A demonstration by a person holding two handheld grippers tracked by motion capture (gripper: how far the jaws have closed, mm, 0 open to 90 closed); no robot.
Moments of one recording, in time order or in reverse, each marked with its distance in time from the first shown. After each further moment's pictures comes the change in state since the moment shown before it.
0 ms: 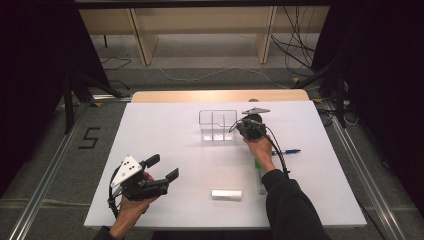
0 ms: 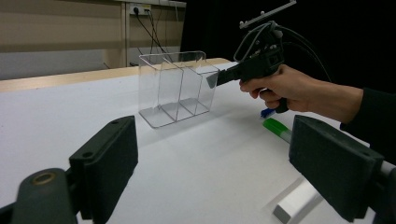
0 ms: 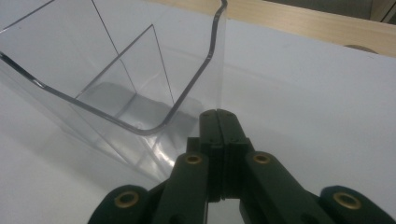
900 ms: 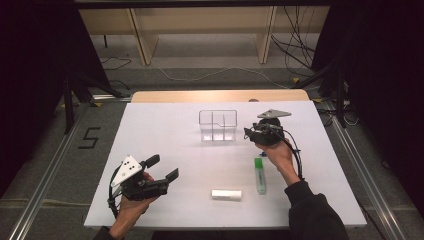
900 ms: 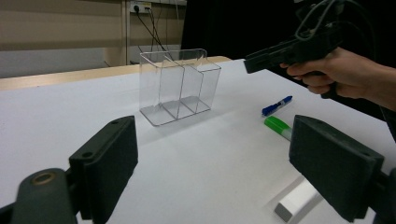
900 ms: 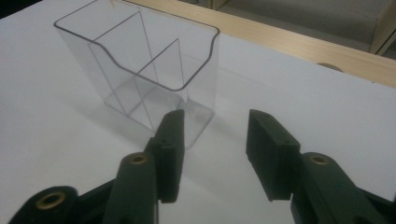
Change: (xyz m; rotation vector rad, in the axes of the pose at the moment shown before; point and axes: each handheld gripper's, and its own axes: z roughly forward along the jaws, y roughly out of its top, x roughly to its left) left arm 0.001 -0.001 0.000 0.009 0.001 0.002; right arm -0.010 -0.007 -0.077 -0.053 0.056 -0.077
